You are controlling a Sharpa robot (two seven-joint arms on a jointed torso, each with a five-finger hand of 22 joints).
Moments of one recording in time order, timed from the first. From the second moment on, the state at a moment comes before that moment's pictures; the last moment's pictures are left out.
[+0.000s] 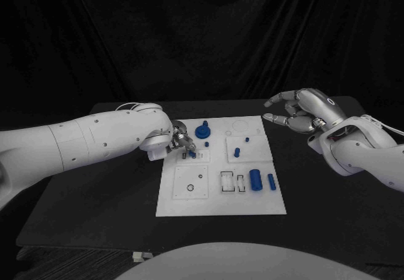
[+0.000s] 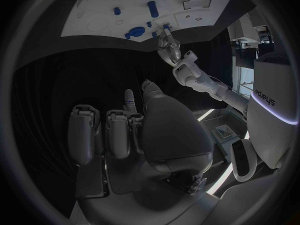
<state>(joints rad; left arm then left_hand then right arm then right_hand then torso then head) 1.30 -0.60 -0.21 1.28 -0.85 0.13 -0.57 1.01 0.05 0.48 -0.03 0.37 0.93 0.07 0.32 0.88 1.47 0.00 1.57 1.31 1.47 -0.04 1.57 1.31 0.06 1.38 0.07 1.40 1.31 1.28 -0.97 -0.21 1.56 -1.33 -0.73 0.19 1.38 -0.02 0.00 0.27 0.33 0.79 0.08 0.35 0.22 1.47 -0.02 1.57 1.31 1.47 -0.09 1.50 1.31 0.05 1.46 0.02 1.44 1.31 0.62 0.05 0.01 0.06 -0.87</state>
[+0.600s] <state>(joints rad) 1.30 -0.61 -0.21 1.30 -0.85 0.13 -0.56 1.01 0.05 0.48 -0.03 0.36 0.93 0.07 0.32 0.88 1.47 0.00 1.57 1.31 1.47 -0.04 1.57 1.31 0.06 1.38 0.07 1.40 1.31 1.27 -0.96 -0.21 1.56 -1.33 -0.73 0.19 1.38 -0.02 0.00 0.27 0.33 0.79 0.08 0.35 0.22 1.47 -0.02 1.57 1.31 1.47 -0.08 1.50 1.31 0.05 1.46 0.02 1.44 1.31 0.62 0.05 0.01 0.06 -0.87</state>
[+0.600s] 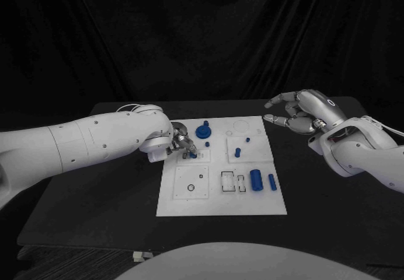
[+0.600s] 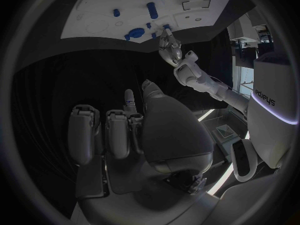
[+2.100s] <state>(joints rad) 1.29 -0.60 -0.21 1.26 -0.86 0.17 -0.59 0.94 0.04 0.18 0.21 0.06 0.94 0.06 0.41 1.04 1.47 0.00 1.57 1.31 1.47 -0.04 1.57 1.31 0.06 1.38 0.06 1.36 1.31 1.27 -0.96 -0.21 1.56 -1.33 -0.72 0.18 1.38 -0.02 0.00 0.27 0.33 0.79 0.08 0.35 0.22 1.47 -0.02 1.57 1.31 1.47 -0.08 1.50 1.31 0.05 1.47 0.03 1.44 1.31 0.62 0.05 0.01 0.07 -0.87</state>
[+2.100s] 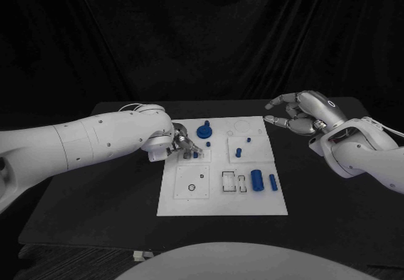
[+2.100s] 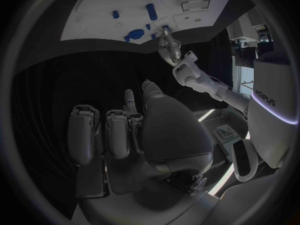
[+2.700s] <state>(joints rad) 1.36 -0.68 -0.21 1.36 -0.88 0.09 -0.56 0.94 0.02 0.09 0.27 0.05 0.95 0.04 0.46 1.10 1.47 -0.02 1.57 1.31 1.47 -0.06 1.57 1.31 0.06 1.41 0.05 1.39 1.31 1.27 -0.96 -0.21 1.55 -1.32 -0.71 0.18 1.38 -0.01 0.00 0.27 0.33 0.80 0.08 0.35 0.22 1.47 -0.02 1.57 1.31 1.47 -0.08 1.50 1.31 0.05 1.47 0.03 1.44 1.31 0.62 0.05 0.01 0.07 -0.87</state>
